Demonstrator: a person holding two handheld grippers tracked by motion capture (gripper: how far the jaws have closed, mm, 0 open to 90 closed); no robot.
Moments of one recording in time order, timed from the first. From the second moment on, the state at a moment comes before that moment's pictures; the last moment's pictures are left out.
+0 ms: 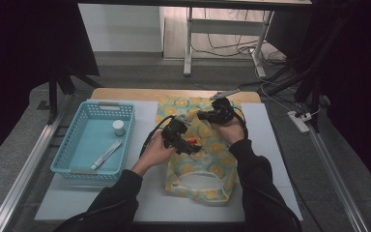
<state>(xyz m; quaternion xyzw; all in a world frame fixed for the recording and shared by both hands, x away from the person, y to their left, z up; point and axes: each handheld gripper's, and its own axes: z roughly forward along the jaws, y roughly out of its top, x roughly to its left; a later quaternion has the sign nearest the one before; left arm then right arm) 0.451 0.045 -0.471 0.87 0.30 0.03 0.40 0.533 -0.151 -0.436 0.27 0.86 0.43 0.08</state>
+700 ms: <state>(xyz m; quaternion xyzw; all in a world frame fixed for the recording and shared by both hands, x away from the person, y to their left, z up) 0.424 0.098 -0.450 0.86 0.29 0.00 0.42 0.530 -0.153 -0.437 0.26 0.86 0.43 0.07</state>
